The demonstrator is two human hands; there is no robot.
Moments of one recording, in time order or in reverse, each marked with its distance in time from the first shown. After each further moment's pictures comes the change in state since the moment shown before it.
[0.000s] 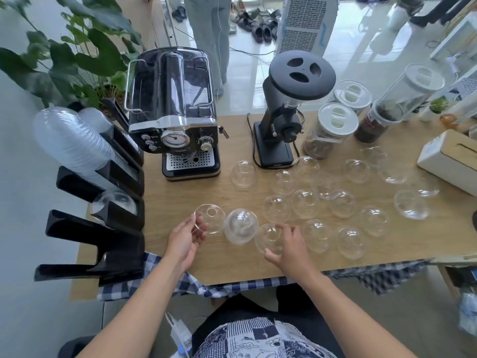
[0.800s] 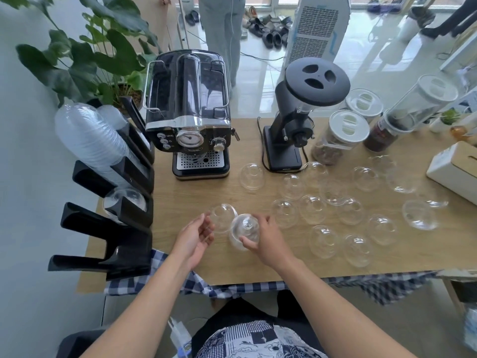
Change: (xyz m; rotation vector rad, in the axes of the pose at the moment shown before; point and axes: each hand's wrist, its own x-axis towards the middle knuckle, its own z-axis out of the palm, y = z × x) left_hand -0.005 0.005 0.001 -0.063 -0.069 -0.046; right_hand 0.027 -0.080 0.017 -0.023 -0.104 -0.094
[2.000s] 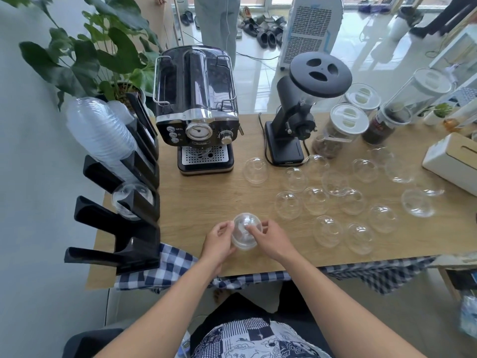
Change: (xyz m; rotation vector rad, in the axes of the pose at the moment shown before) left_hand -0.009 -0.052 0.008 0.452 0.006 0.058; right_hand -0.010 -0.006 0.025 0.306 -0.004 0.225
